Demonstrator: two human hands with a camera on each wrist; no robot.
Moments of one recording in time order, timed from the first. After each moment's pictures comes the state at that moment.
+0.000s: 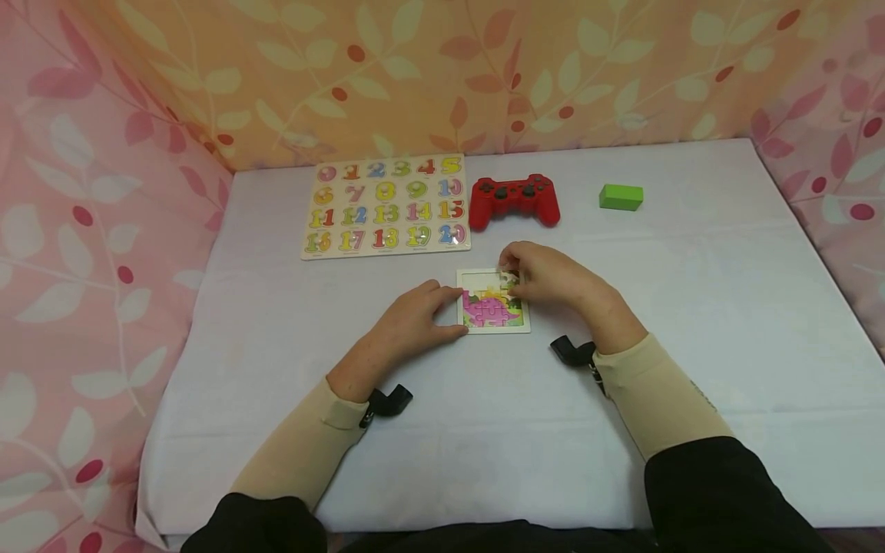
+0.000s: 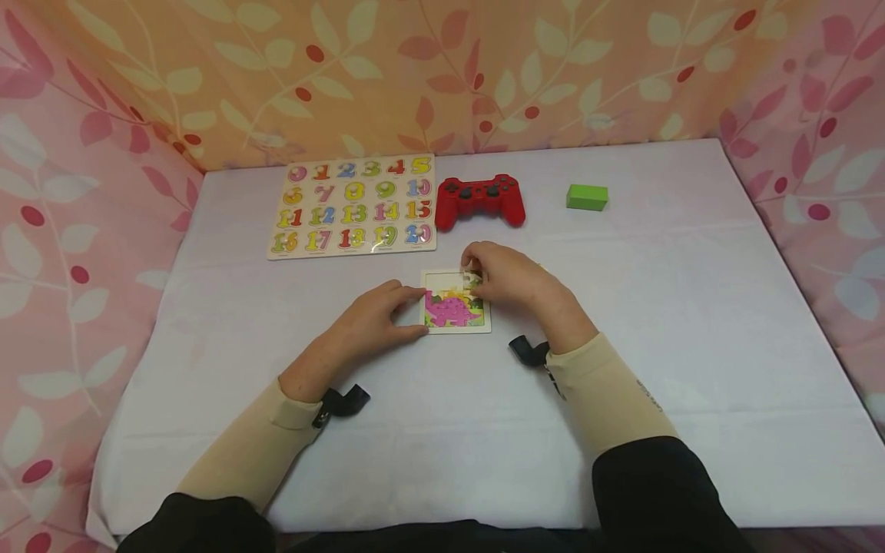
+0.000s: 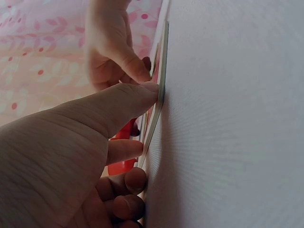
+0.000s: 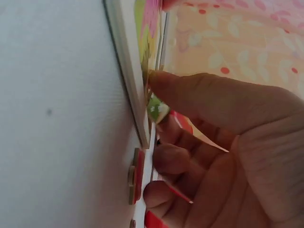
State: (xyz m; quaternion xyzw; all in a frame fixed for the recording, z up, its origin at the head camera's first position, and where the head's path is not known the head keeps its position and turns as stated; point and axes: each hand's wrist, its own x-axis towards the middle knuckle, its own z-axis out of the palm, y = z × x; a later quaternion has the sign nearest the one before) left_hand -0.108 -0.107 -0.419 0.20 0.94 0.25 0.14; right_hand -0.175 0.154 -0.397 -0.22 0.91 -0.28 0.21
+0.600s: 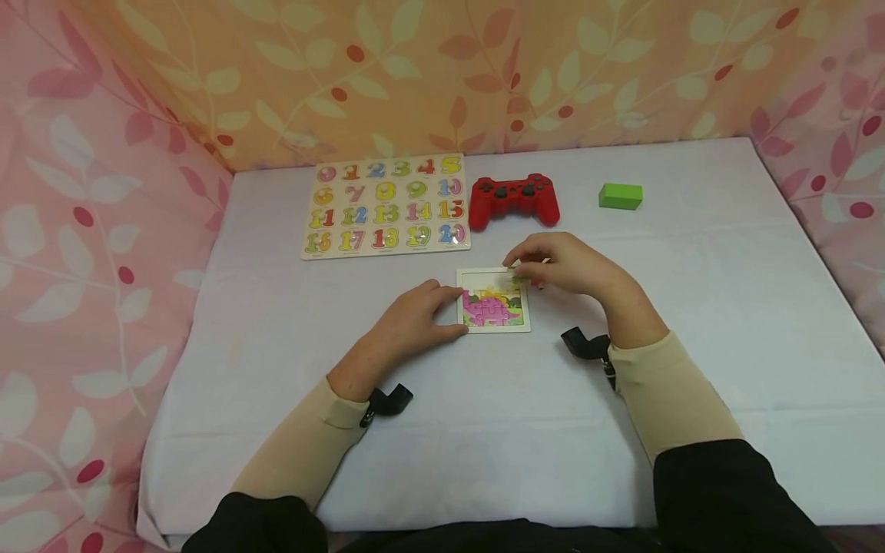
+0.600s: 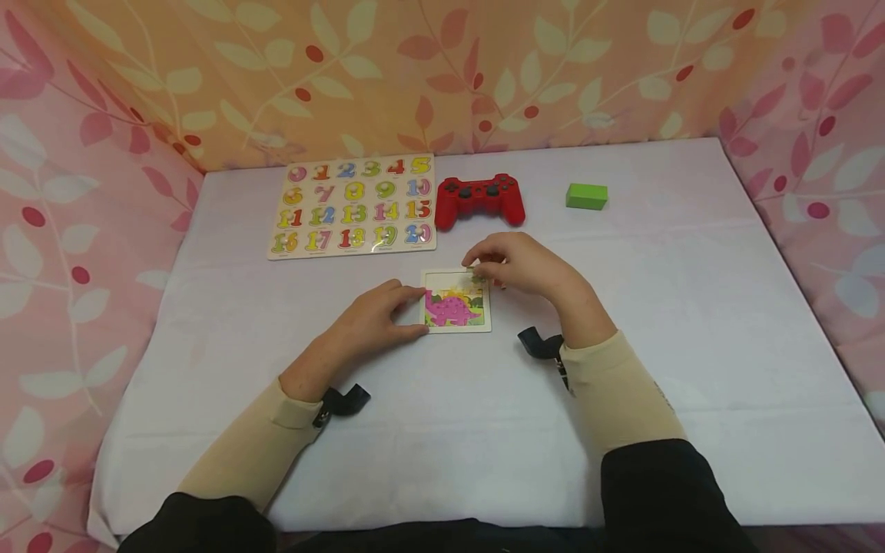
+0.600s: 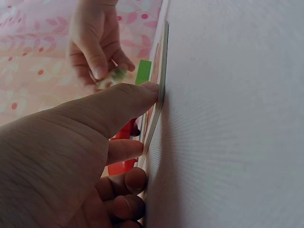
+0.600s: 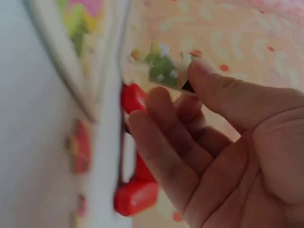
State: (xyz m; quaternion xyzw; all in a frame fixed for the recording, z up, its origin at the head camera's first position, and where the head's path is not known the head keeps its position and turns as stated) left_hand -0.108 -0.107 -0.420 0.20 0.94 0.25 0.14; right_hand -0.173 0.178 -0.369 -0.20 0.88 -0.38 0.22
